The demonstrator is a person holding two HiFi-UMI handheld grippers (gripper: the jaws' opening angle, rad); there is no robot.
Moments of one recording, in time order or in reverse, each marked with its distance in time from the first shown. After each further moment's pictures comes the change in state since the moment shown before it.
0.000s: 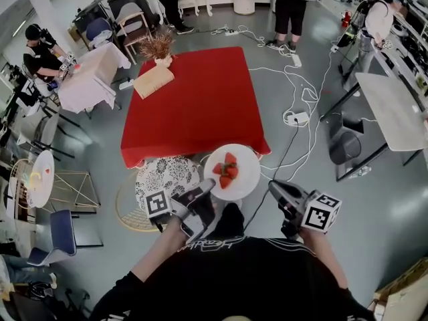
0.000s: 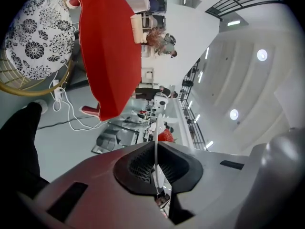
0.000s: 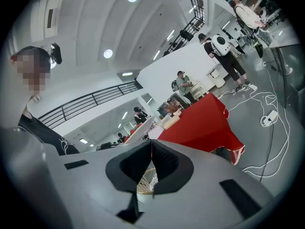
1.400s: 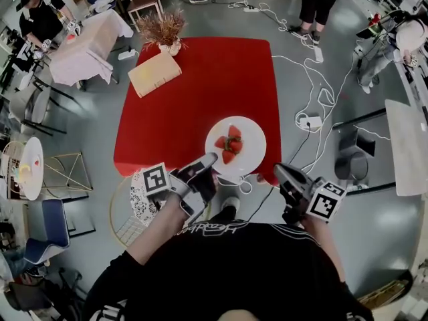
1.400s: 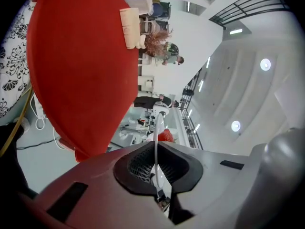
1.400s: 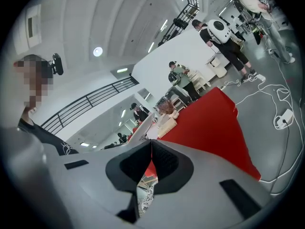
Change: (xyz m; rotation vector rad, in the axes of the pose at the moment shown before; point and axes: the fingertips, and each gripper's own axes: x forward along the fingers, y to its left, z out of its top) left arm 0.125 -0.006 0.217 -0.033 -0.085 -0.022; right arm 0.181 -0.124 0.120 0.078 0.084 0.026
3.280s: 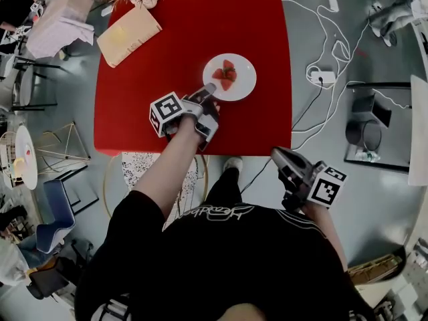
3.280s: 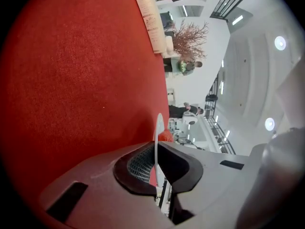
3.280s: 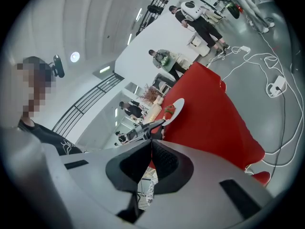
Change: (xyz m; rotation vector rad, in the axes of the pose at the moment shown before) left arm 0.113 0.171 0.151 0.072 -0.176 0.312; right arm 0.031 -0.091 -0.055 0.242 0.122 -0.039
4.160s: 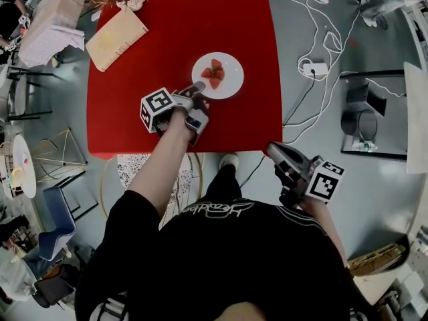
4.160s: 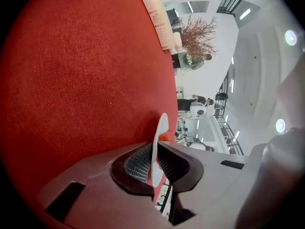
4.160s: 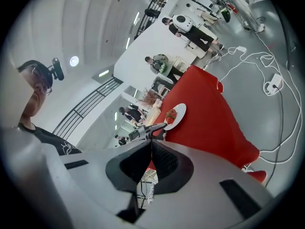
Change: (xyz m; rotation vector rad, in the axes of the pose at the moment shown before) left arm 0.005 0.019 0.001 -0.029 0.023 0.112; right arm -0.011 -0.003 0.002 0.027 -0.037 -0.003
